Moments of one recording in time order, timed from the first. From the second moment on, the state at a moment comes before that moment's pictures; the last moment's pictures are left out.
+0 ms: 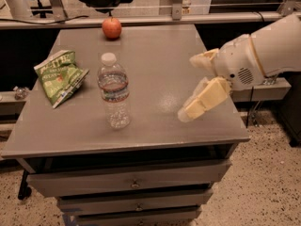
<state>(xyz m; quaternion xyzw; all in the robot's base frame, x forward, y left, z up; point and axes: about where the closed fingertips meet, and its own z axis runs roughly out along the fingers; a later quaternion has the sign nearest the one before) 0.472 -0.088 0.933 -0.55 0.72 0.25 0.35</state>
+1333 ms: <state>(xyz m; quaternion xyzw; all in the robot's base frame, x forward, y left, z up) 0.464 -0.003 0.936 -0.48 0.64 0.39 0.46</state>
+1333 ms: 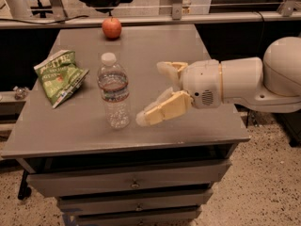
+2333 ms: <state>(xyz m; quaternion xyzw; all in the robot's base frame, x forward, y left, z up) 0.459 0.045 0.913 -0.57 0.53 0.42 0.48</state>
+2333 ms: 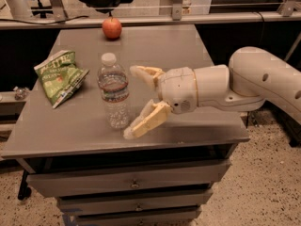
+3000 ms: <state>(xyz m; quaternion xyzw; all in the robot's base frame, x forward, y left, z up) 0.475 0.066 0.896 -0.57 0.51 0.40 0.50</state>
